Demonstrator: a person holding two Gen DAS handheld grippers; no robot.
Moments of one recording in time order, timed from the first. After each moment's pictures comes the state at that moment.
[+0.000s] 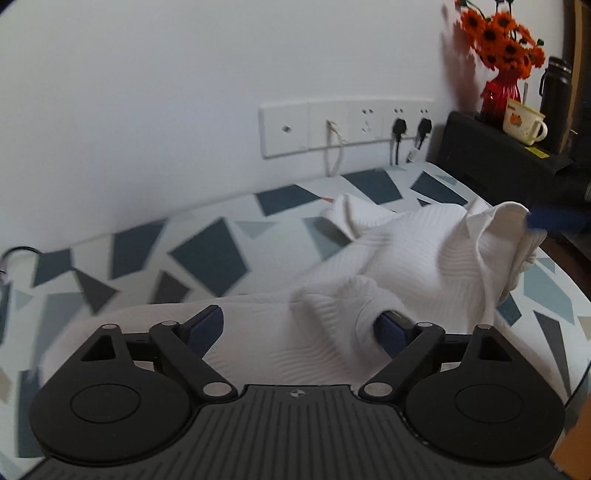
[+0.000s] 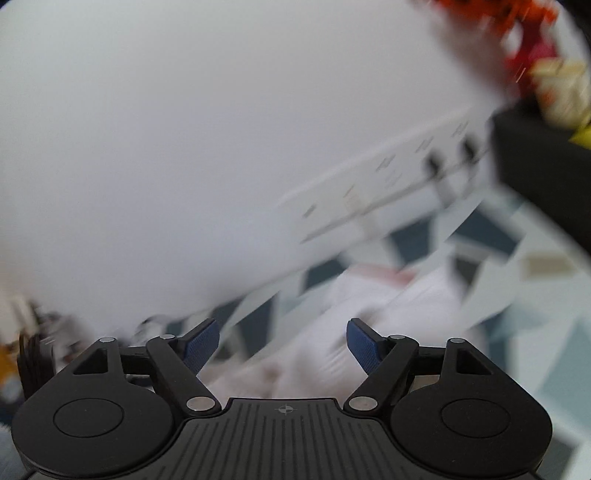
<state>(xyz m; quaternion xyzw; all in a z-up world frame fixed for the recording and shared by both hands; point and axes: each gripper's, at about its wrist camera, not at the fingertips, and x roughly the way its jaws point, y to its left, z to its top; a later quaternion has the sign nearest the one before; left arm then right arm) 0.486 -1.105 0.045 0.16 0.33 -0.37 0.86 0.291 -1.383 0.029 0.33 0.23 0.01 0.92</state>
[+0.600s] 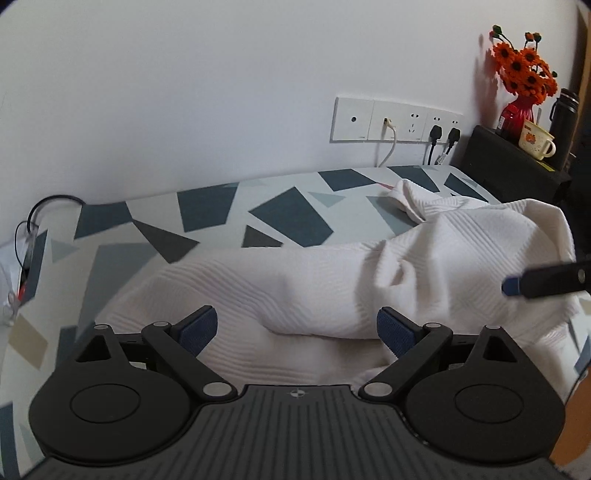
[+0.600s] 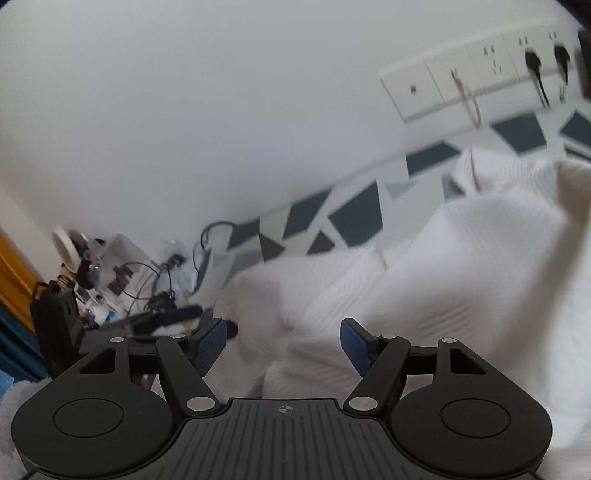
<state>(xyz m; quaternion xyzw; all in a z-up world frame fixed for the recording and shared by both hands) 0.543 -0.978 0.024 0.11 0.35 -0.38 0.85 0.344 -1.258 0.006 0.34 0.33 0.08 0.88</state>
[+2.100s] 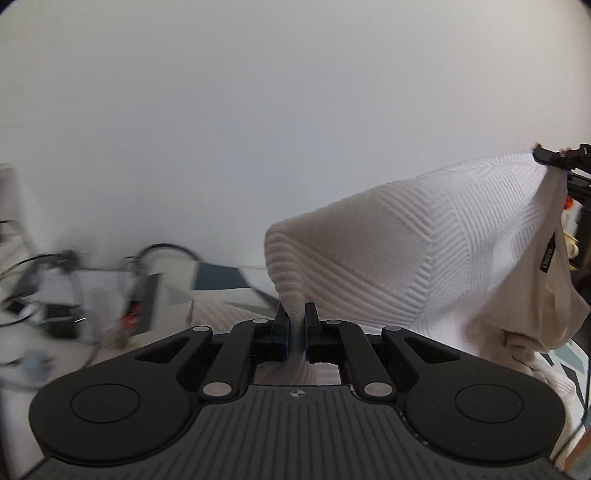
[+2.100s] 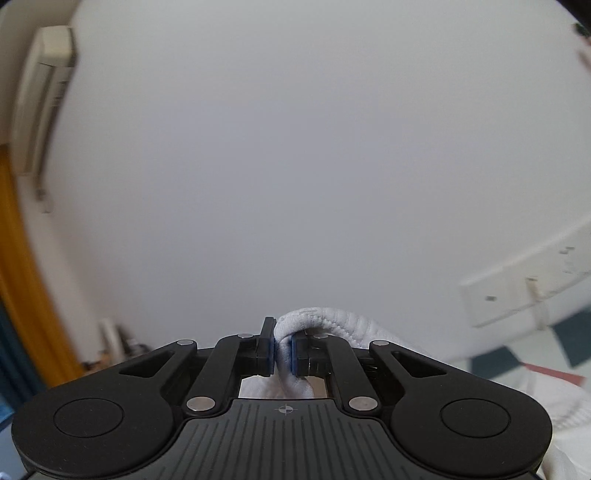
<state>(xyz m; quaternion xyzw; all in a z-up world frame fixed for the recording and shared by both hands) 0.547 -0.815 0.086 0.01 0.24 -0.30 0.92 0.403 -1.309 0.150 0.28 0.10 0.15 0.94</state>
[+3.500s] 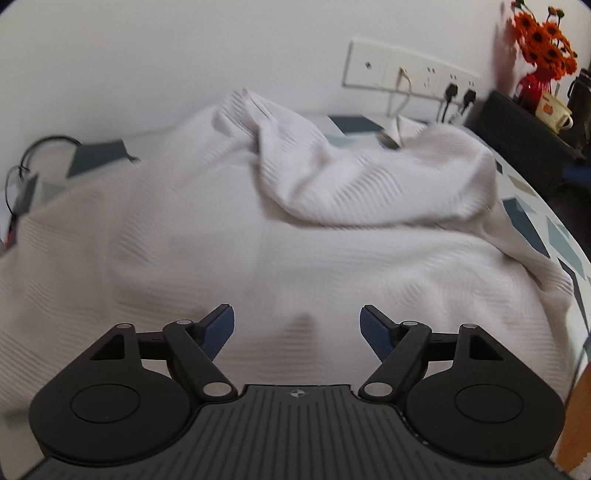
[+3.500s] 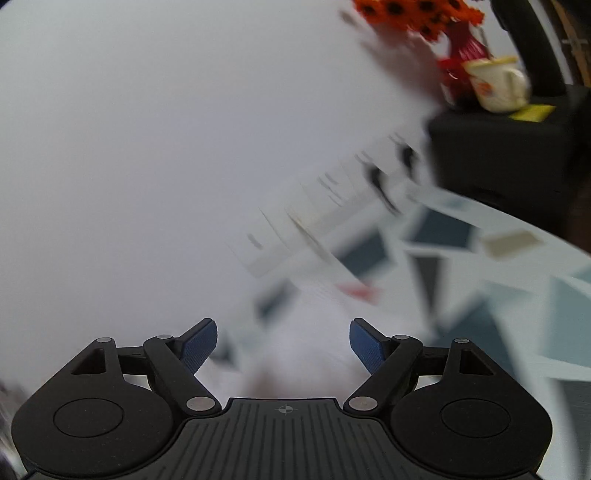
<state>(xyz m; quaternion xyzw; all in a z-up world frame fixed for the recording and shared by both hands) 0.534 -0.982 -0.004 0.12 0.43 -0.36 0.82 0.286 -1.346 0.009 0.32 0.21 -0.19 0.90</state>
